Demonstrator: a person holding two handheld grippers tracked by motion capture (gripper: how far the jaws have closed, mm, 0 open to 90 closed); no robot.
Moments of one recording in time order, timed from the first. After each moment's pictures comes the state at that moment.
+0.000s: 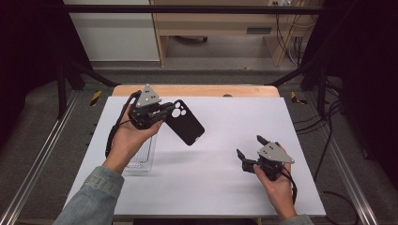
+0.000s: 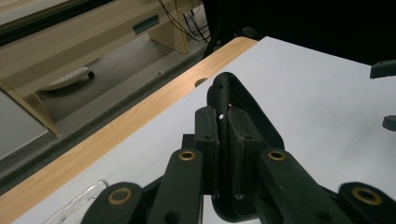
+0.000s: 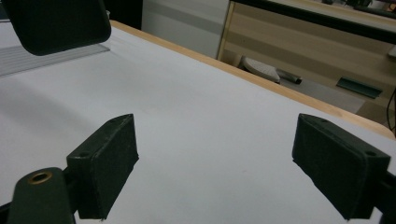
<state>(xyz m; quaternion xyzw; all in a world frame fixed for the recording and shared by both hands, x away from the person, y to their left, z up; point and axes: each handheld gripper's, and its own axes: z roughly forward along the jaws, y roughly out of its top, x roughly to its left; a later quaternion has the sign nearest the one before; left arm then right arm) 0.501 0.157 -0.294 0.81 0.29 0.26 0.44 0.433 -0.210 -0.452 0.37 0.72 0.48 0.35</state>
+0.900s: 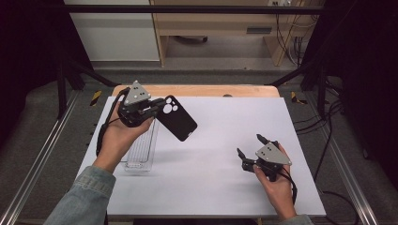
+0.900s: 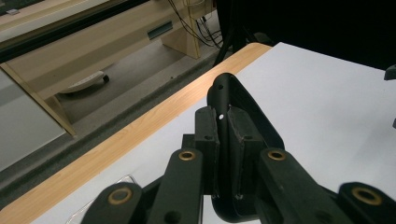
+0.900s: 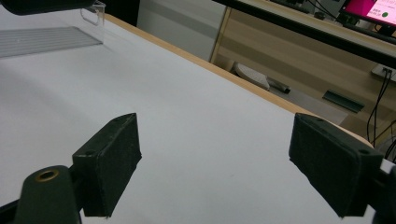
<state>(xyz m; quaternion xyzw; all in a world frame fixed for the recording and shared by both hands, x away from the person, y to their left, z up) 0.499 0.177 -0.283 0.80 0.29 0.28 0.44 0.434 -0.208 -0.455 0.34 0.72 0.46 0.38</state>
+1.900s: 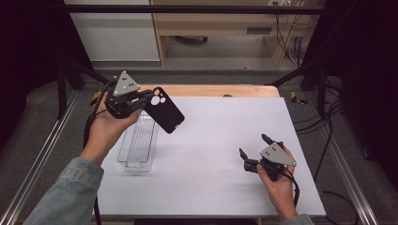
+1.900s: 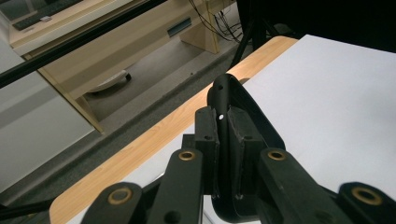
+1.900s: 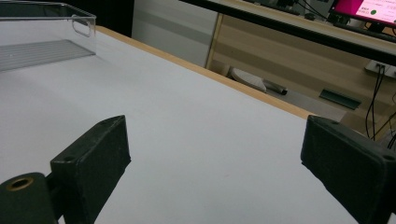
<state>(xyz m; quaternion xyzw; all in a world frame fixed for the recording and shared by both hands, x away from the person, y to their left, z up) 0.510 0.201 -0.261 0.81 0.29 0.31 0.41 0.434 -0.217 -0.459 0.36 0.70 0.48 0.38</state>
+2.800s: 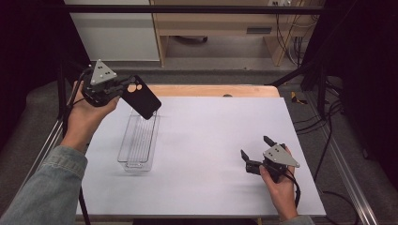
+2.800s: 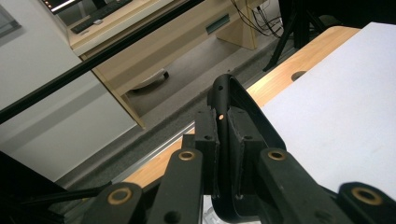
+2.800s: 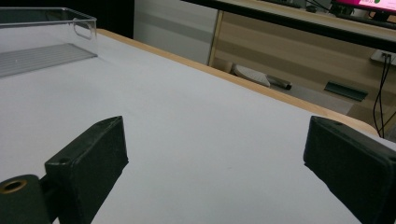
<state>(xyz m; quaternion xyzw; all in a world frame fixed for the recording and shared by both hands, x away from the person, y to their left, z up) 0.533 0.255 -0.250 0.79 0.31 0.37 0.38 0.431 -0.222 -0.462 0.37 0.70 0.49 0.37</state>
